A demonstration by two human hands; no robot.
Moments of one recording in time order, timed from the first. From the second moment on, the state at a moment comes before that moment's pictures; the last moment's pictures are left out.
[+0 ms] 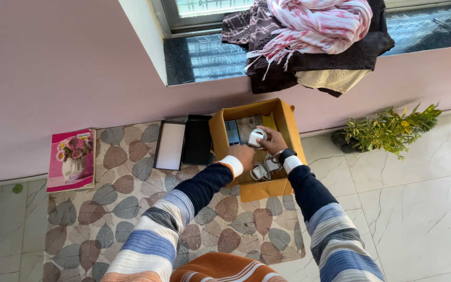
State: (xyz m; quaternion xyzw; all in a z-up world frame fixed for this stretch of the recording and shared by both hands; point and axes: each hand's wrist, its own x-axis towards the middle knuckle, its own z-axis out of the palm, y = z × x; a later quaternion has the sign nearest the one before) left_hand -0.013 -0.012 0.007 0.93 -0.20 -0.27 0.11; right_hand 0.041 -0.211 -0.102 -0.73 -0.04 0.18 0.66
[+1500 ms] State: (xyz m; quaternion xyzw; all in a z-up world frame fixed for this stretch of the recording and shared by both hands) left_hand 0.027 -0.025 -0.050 0.82 -0.34 -0.38 -0.27; right_hand 0.031 -0.156 -0.185 -0.86 -0.28 0.36 0.22
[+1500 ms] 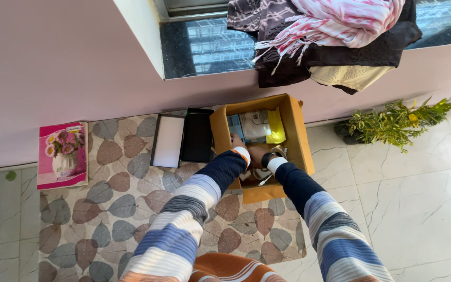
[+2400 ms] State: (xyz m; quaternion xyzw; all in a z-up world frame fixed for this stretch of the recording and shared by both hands) left_hand 0.015 -0.038 -0.071 0.81 -0.33 -0.39 -0.28; right_hand 0.012 -0.157 -0.077 -0.86 -0.28 0.43 -0.03
